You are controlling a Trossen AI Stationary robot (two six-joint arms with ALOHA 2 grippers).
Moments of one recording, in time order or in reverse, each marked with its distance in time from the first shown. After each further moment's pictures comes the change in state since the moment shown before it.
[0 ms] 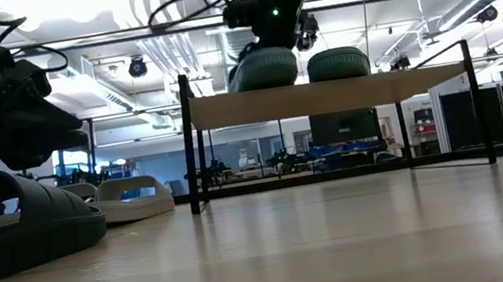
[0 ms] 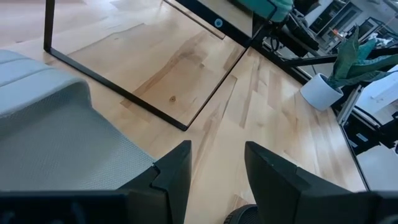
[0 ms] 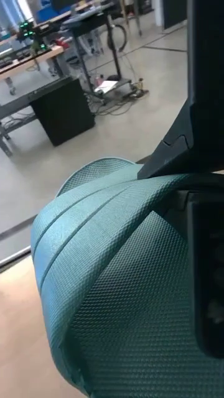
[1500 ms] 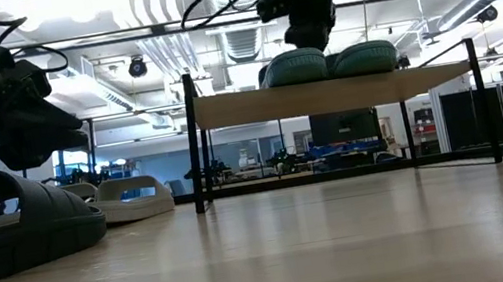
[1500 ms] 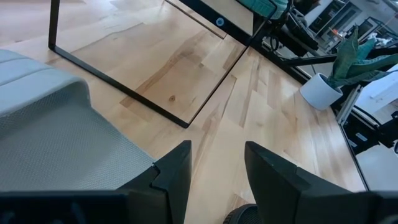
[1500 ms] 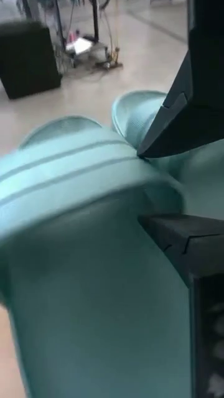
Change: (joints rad) left arm 0.000 0.000 0.000 0.000 0.003 0.000; right arm -0.002 -0.110 0.003 -0.399 -0.209 0.074
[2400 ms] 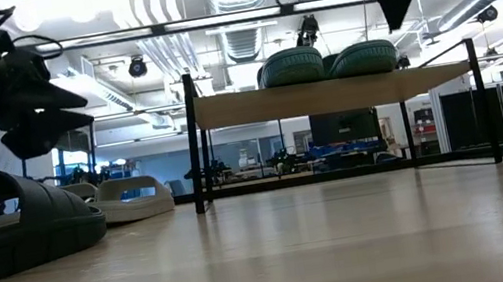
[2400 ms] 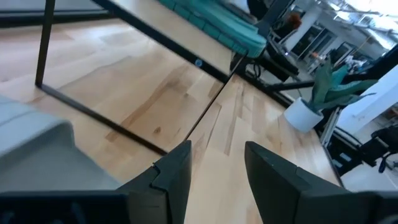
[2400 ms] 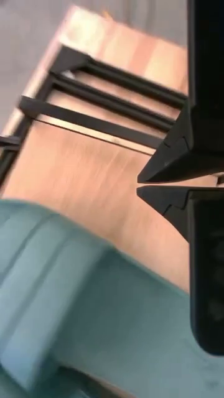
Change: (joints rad) left arm 0.000 0.000 0.000 0.123 -0.007 0.000; right arm -0.273 -0.325 -0.058 -0.408 -0.329 0.648
